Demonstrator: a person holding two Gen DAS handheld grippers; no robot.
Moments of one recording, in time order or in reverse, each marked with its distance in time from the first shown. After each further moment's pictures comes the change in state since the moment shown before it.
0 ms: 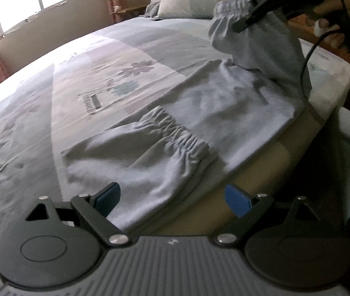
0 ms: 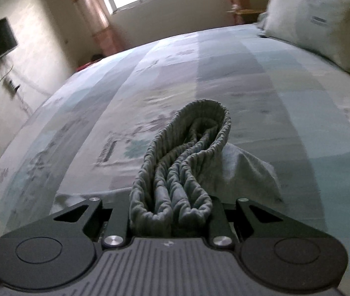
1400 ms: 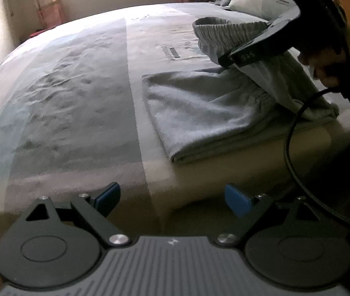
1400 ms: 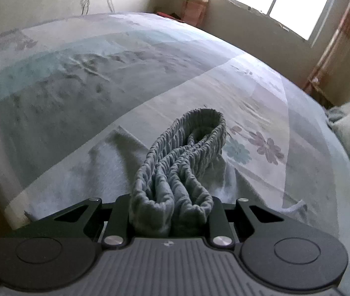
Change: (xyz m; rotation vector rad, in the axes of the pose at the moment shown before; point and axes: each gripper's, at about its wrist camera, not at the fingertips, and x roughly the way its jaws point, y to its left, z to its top) left arm -0.039 0.055 -0.086 -0.309 0.071 0.138; right arm 0.093 0.224 -0.083 -0.691 0.057 -0.129
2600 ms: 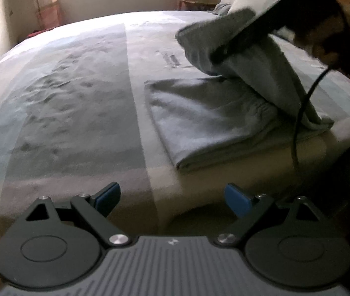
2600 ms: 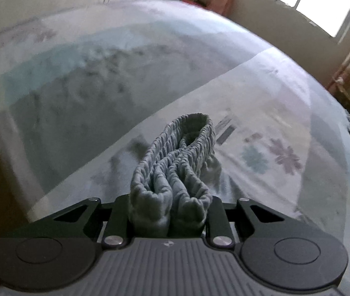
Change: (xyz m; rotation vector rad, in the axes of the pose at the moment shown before) left arm 0.004 0.019 -0.004 -0.027 -0.034 -0.041; right arm 0.010 0.007 0.041 -0.061 0.108 0.115
